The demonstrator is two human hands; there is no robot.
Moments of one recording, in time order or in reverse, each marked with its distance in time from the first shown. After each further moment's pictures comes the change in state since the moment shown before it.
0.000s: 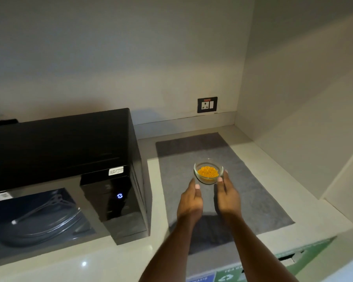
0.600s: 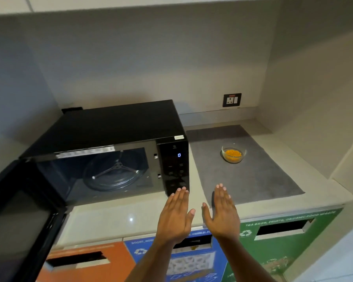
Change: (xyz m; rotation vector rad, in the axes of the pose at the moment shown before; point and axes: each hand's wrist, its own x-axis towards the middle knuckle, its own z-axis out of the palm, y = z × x) left_hand -0.189 -0.121 -0.160 0.752 0.025 0.342; right_hand -0.235 -0.048 0.028 -0.601 -0.096 -0.408
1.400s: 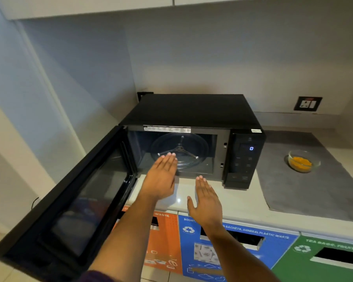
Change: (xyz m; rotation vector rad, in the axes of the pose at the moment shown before) left_hand -0.071 -0.171 -0.162 0.597 0.056 -0.128; right_hand -0.029 -0.208 0.076 0.073 -0.341 -0.280
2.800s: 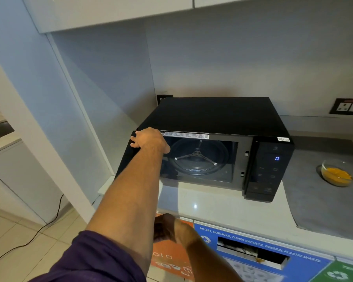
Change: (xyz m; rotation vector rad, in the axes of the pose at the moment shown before) left_hand 0.075 -0.092 -0.120 -0.227 -0.421 -0.865; right_hand 0.000 -0.143 0.024 1.120 -1.123 0.433
